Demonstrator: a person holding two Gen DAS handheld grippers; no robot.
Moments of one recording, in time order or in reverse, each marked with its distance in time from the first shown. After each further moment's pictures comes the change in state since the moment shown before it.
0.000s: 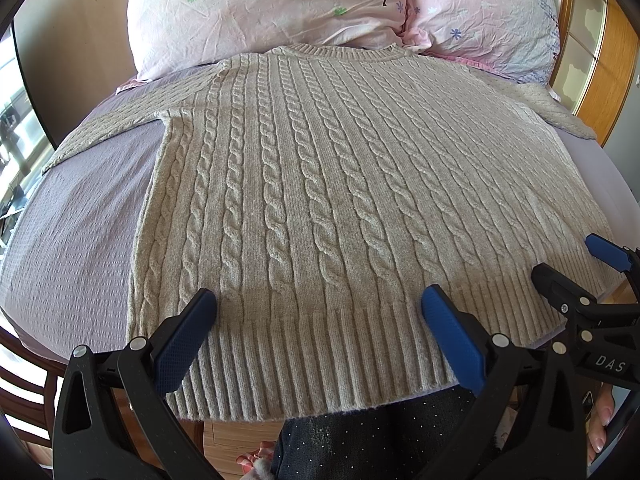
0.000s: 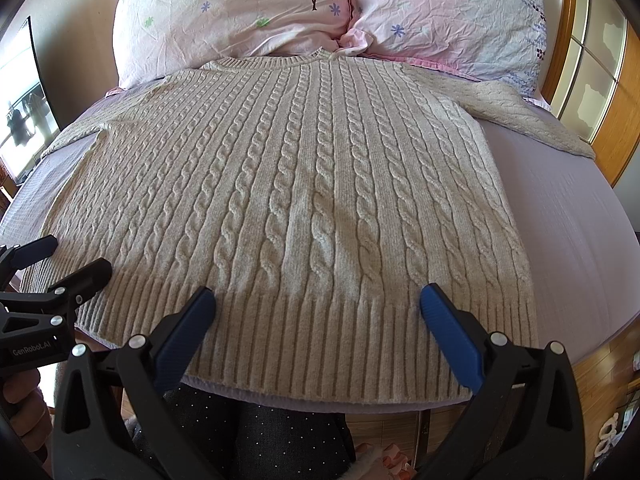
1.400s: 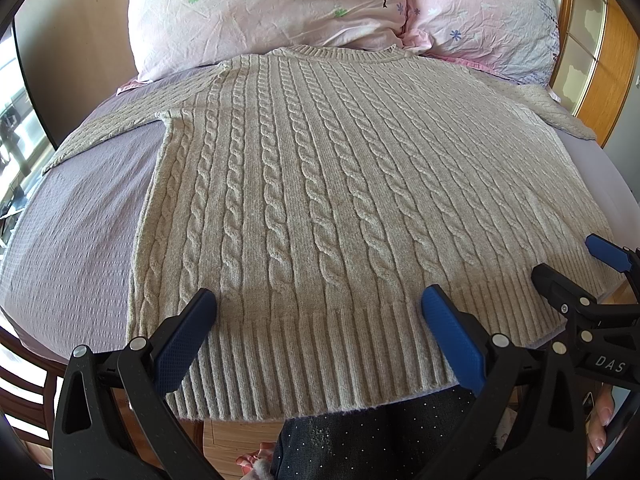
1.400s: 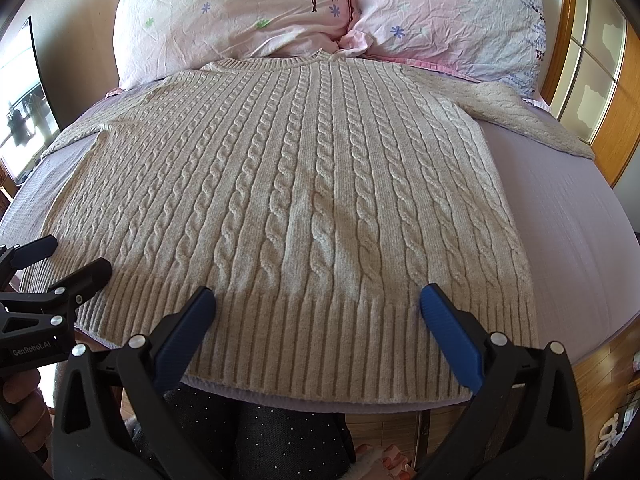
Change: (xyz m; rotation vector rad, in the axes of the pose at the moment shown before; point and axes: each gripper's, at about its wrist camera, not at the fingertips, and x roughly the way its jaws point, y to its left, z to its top) left arm 0.000 0.000 0.000 0.000 -0.003 0.000; right arm 0.001 0.003 -0.002 -0.003 -0.004 0.000
